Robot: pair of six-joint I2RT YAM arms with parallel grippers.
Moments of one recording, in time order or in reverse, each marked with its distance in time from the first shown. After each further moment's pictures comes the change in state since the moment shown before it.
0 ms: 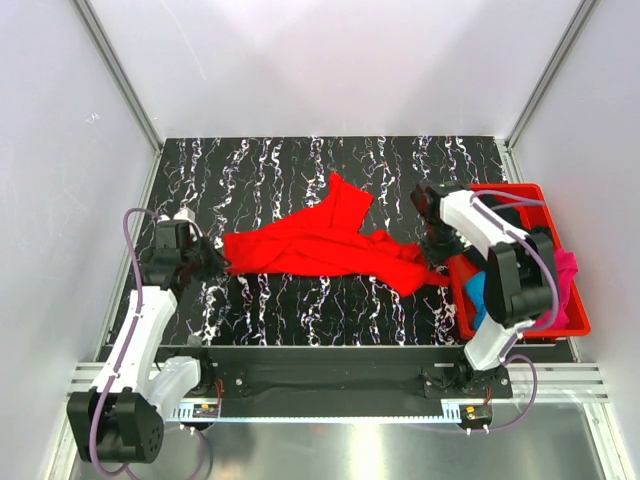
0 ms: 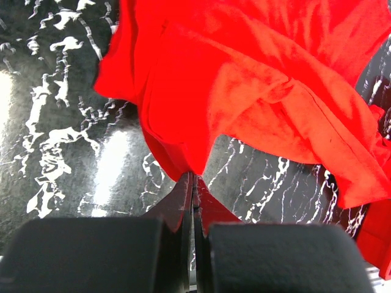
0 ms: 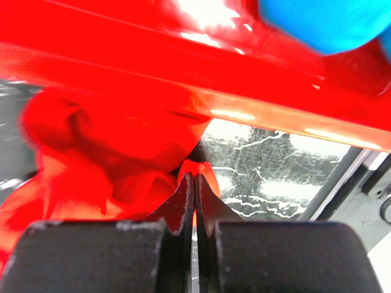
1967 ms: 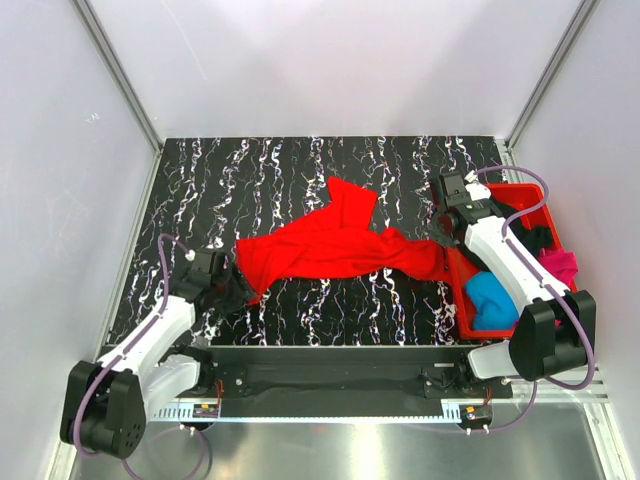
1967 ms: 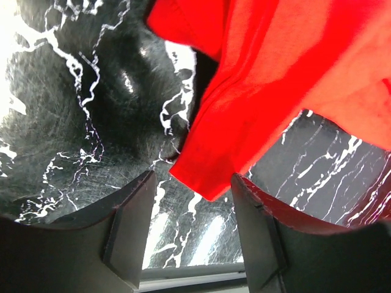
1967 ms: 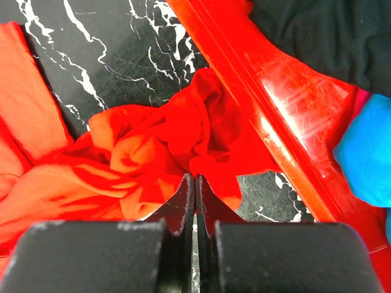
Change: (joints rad) left arm -0.230 0.044 -0.255 0.106 -0.129 -0.218; right arm -0.007 -0.346 -0.146 0.461 0.047 -0.700
